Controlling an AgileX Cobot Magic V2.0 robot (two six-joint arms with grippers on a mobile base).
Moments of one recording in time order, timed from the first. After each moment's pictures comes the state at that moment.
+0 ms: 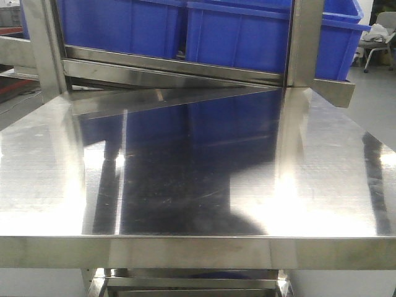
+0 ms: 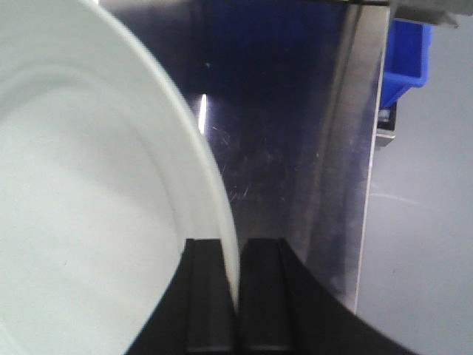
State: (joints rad) left arm -0.09 0.00 0.01 -0.03 0.03 -0.11; right arm 0.17 1.44 -1.81 0.14 1.20 0.08
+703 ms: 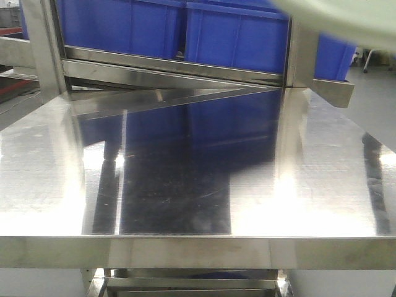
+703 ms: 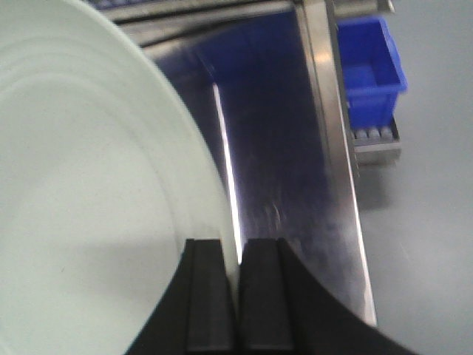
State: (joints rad) left arm -0.09 0.00 0.01 -0.03 0.03 -0.11; right arm 0.17 0.50 -0.78 0.09 0.84 0.38
